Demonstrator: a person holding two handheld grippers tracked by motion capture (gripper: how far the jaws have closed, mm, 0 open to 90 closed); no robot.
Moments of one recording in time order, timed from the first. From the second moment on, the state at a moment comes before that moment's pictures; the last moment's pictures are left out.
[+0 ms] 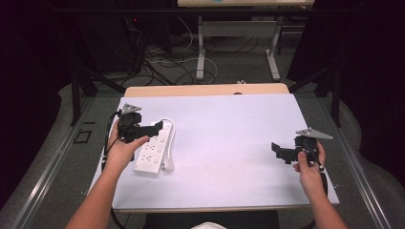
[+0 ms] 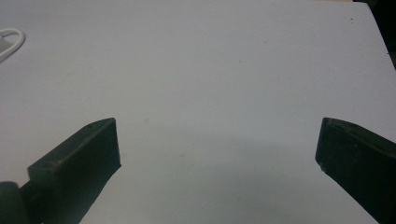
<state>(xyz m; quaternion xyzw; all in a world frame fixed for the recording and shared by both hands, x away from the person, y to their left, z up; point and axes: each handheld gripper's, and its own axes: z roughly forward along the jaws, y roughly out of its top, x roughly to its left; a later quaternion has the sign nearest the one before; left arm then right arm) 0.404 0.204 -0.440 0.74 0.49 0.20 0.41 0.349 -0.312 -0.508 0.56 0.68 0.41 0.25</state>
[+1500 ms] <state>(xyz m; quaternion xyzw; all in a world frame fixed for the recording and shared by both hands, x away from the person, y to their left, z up) 0.457 0.170 -0.455 0.75 0.54 0.22 0.31 0.351 -0.313 -0.511 0.56 0.68 0.41 0.24</state>
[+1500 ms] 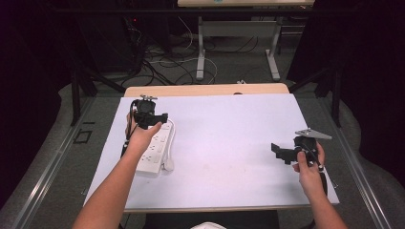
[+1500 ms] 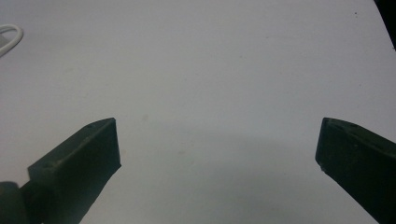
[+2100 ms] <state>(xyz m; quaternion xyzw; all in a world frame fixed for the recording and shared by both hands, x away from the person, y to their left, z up) 0.468 0.156 -0.474 0.77 0.56 0.19 0.25 0.351 -0.313 -0.512 0.56 0.68 0.41 0.24</state>
